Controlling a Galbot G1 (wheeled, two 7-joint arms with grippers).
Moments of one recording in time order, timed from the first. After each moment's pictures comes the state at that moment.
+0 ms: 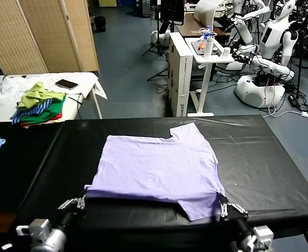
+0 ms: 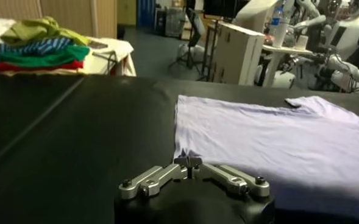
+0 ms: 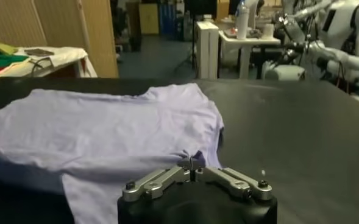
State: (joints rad) left arm 1.70 -1.14 -0.60 -2.21 -0.51 0.35 -0.17; right arm -1.55 1.12 0.50 2.08 0.39 -0.33 0.11
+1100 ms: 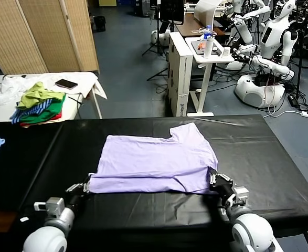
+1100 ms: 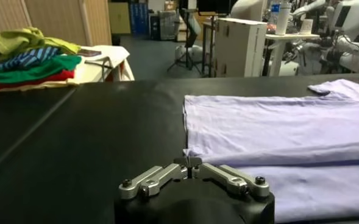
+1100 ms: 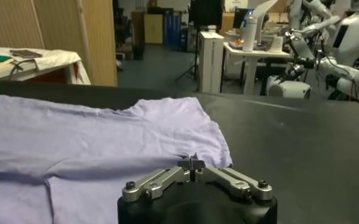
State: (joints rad) left arm 1.55 -1.10 -0.56 -2.08 -0.49 0.37 -0.16; right arm -1.53 1.11 0.50 2.12 0.38 -0.43 0.05
